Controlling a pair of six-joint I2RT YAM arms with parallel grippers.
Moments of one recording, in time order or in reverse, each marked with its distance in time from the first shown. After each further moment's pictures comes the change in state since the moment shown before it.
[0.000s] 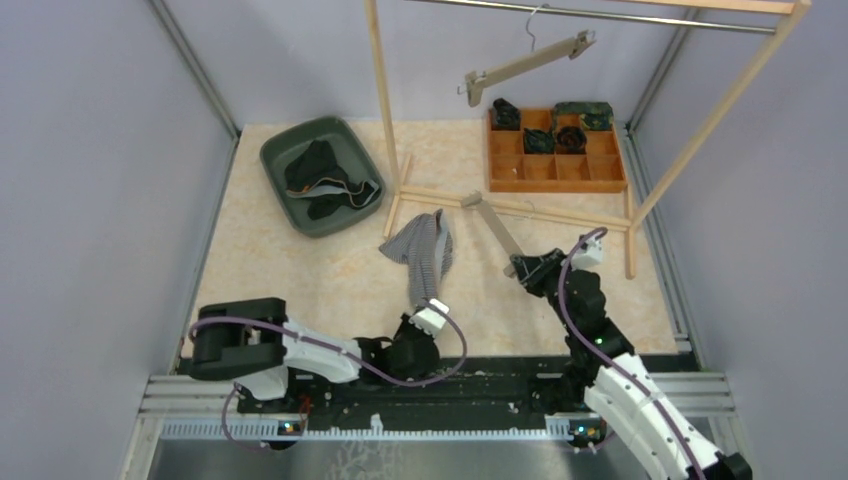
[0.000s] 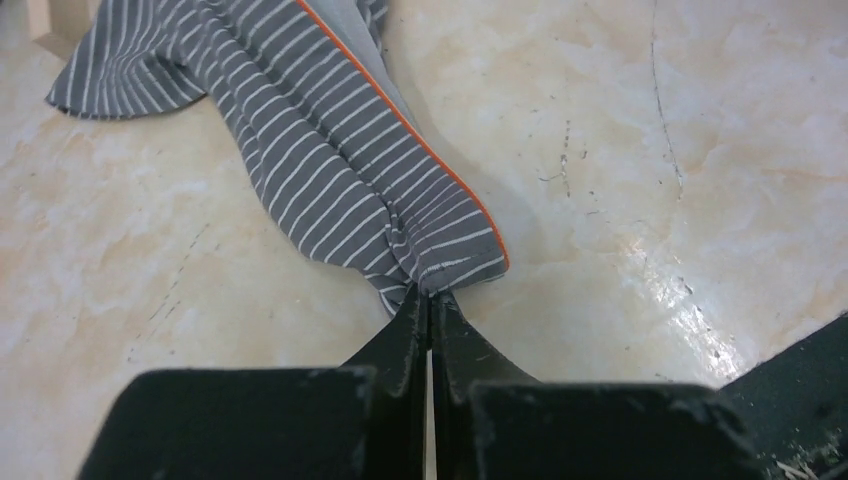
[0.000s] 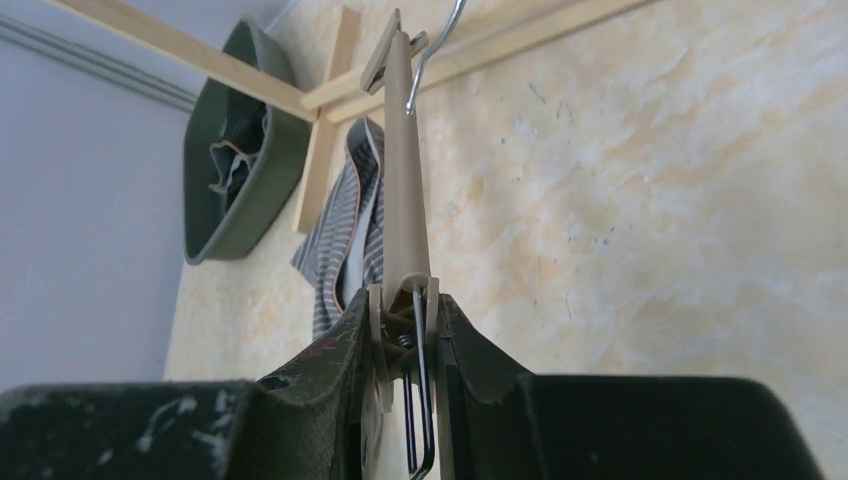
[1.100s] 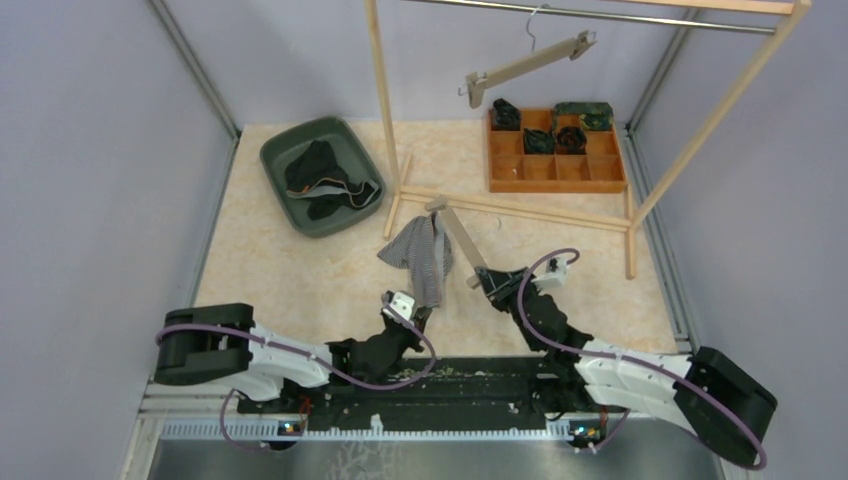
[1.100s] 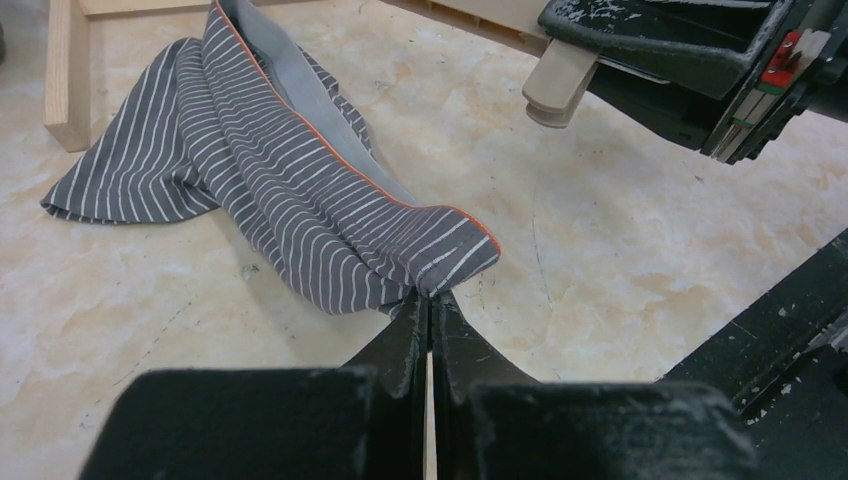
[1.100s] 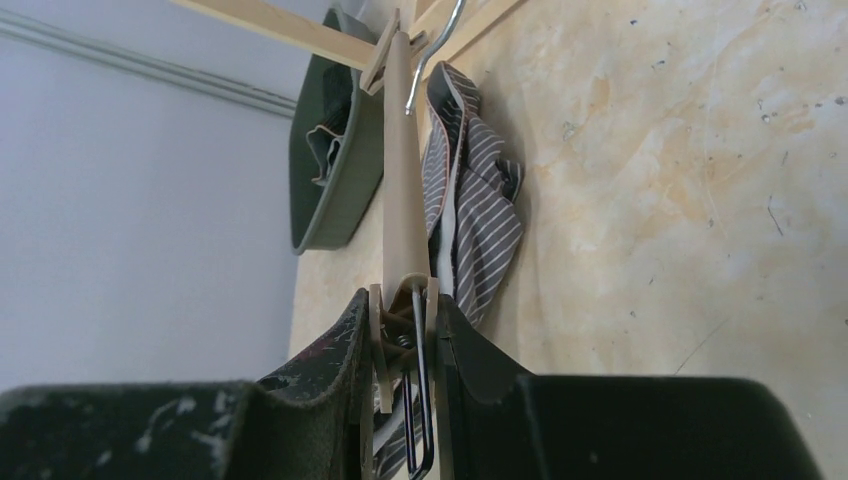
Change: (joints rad) left arm 0.000 -0.235 -0.256 0.542 0.008 0.058; right arm 0.485 0.406 -0.201 0.696 0.388 0.333
